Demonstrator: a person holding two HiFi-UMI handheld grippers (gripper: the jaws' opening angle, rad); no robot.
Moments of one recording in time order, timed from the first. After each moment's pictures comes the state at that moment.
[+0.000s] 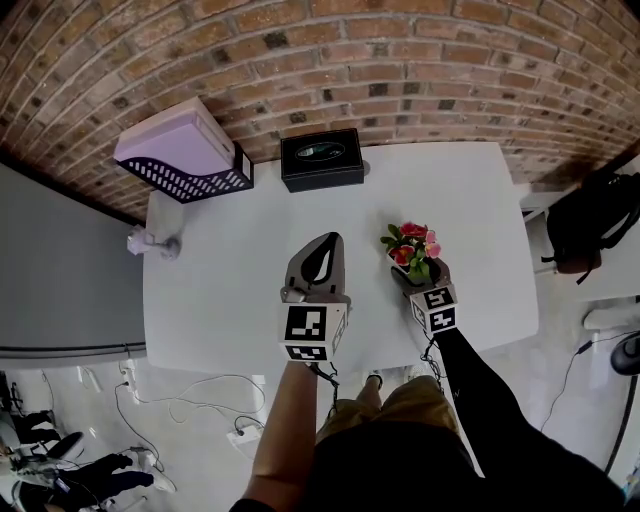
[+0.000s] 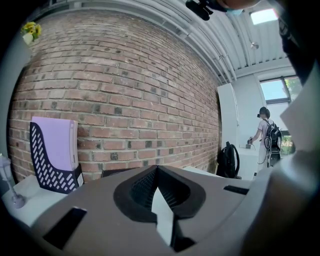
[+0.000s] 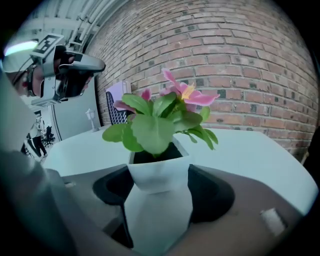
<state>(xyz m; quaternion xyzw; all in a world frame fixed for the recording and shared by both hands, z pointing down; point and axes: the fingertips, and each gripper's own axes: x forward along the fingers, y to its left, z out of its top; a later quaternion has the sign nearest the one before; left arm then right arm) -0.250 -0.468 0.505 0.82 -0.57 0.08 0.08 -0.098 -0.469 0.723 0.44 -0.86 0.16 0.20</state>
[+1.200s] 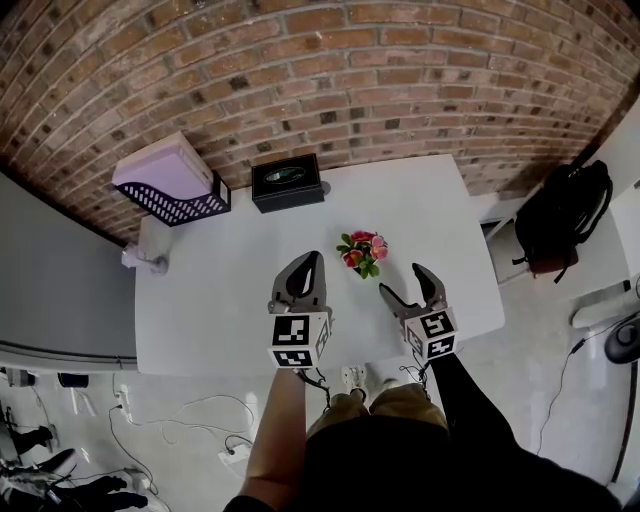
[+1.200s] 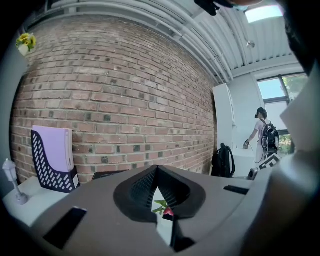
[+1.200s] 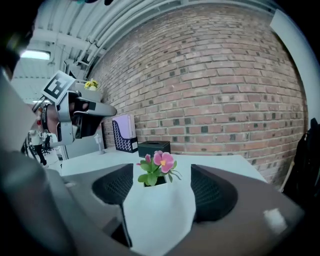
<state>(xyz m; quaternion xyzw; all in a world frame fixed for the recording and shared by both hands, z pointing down) -0.190 -0.421 0.478 0.82 -0.57 0.08 0.07 -0.031 -0.404 0.595 0.47 -0.87 0.11 0.10</state>
